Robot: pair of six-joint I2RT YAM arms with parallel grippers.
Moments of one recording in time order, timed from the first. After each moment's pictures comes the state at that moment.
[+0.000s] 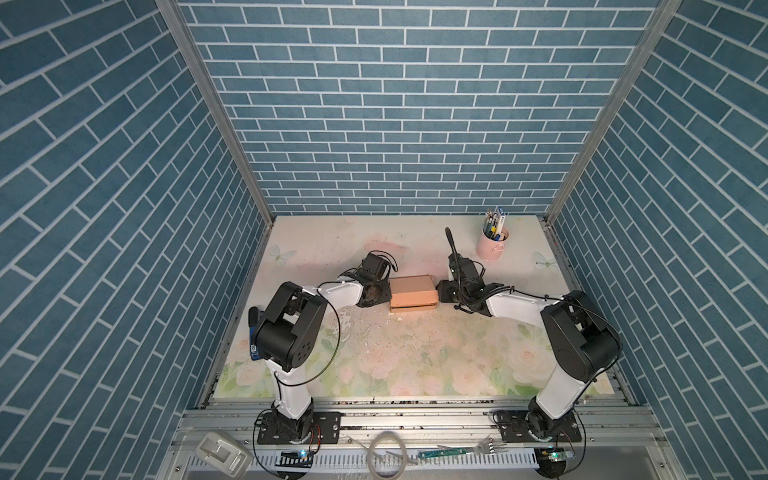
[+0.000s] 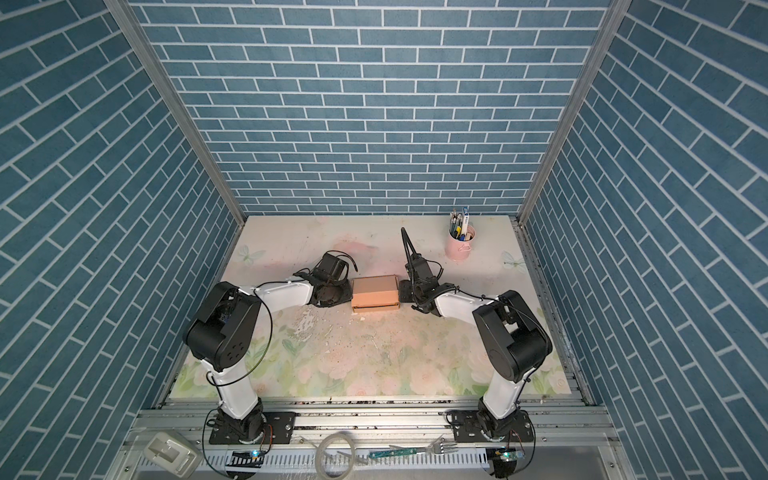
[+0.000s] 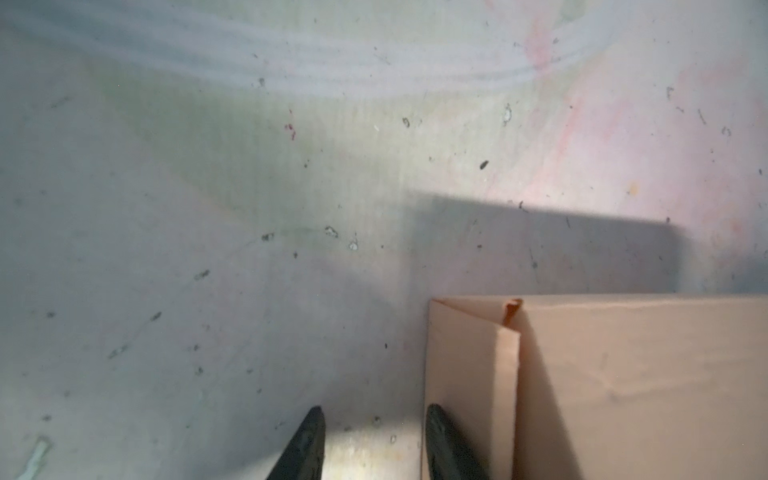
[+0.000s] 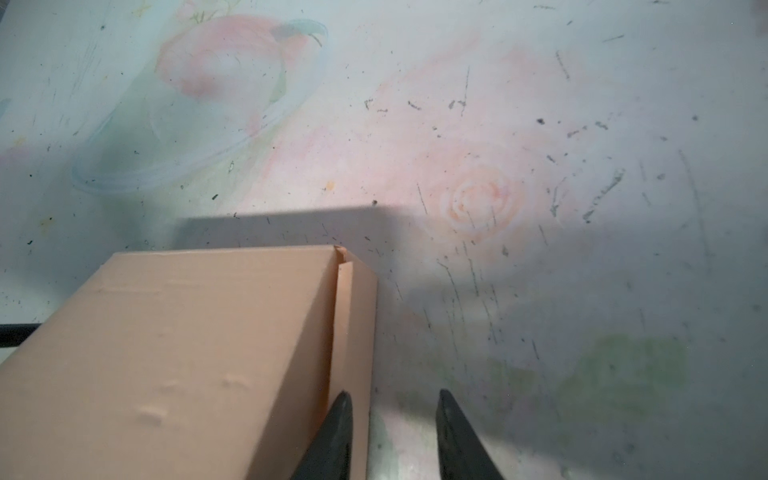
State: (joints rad) left arm -0.49 1.82 1.05 -0.29 0.02 -0.69; right arm 0.60 1.70 0.90 -0.01 0.00 0.47
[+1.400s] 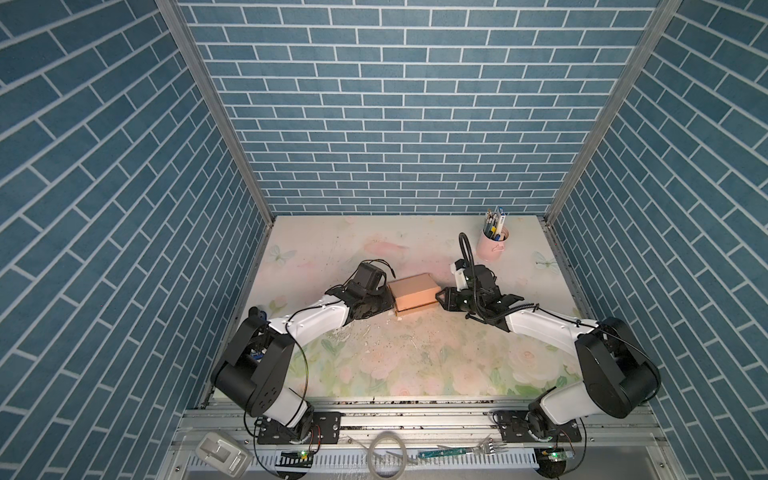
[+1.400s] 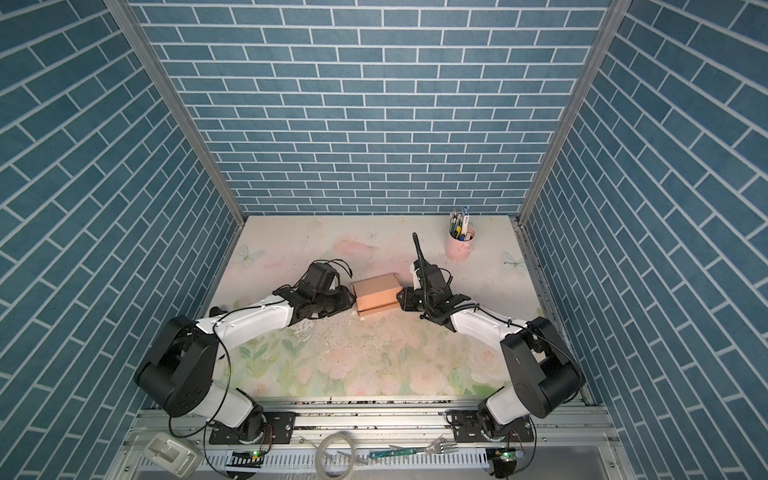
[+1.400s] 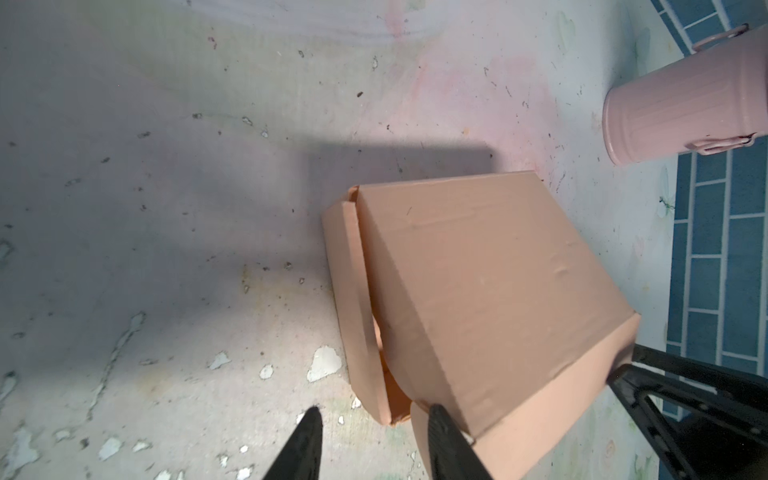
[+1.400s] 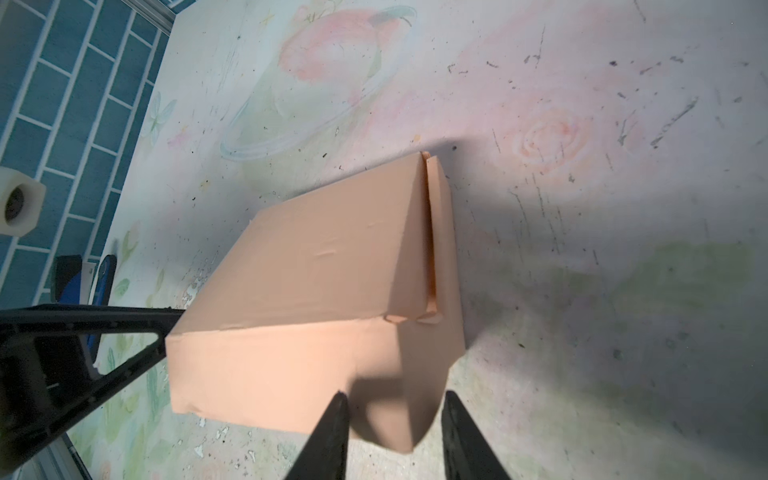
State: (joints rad) left arm -0.56 1.53 0.88 -0.23 0.13 -0.82; right arm 0.60 1.50 0.77 0.00 -0.21 0.54
